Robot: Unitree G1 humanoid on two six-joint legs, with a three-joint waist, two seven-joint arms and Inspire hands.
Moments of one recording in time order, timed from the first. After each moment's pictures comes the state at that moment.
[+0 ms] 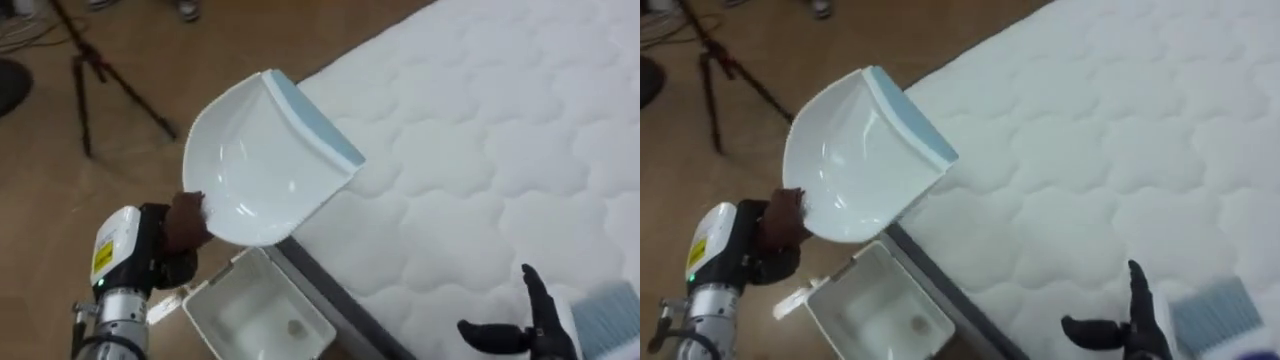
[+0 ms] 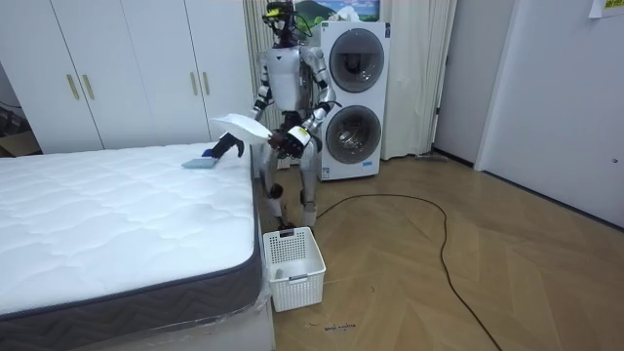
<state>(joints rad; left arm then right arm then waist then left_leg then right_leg) 0.09 0.34 -0.12 0.37 0.46 -0.15 0.41 0.24 -0.32 0.13 0.62 0.04 -0.17 -0.38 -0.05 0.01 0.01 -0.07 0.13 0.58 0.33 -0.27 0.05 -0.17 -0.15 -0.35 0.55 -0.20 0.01</state>
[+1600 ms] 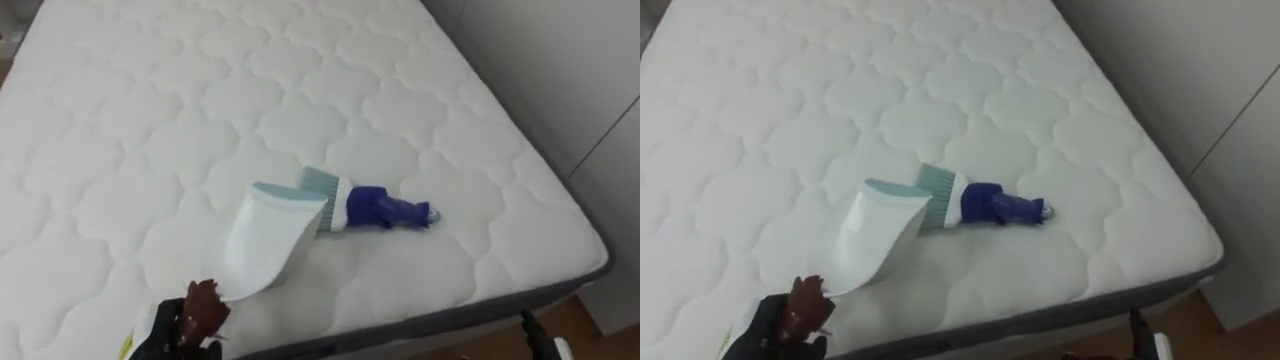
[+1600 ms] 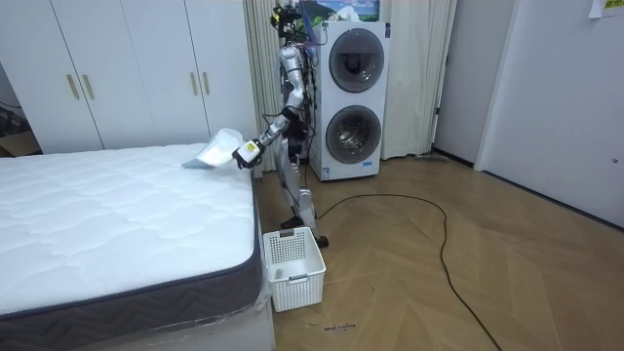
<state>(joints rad) 0.22 0.28 -0.15 0.68 0.26 -0.12 0.27 0.23 -0.27 0.04 0.84 0.07 -0.16 -0.27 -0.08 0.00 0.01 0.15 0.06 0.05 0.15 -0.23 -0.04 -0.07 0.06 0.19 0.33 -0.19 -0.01</state>
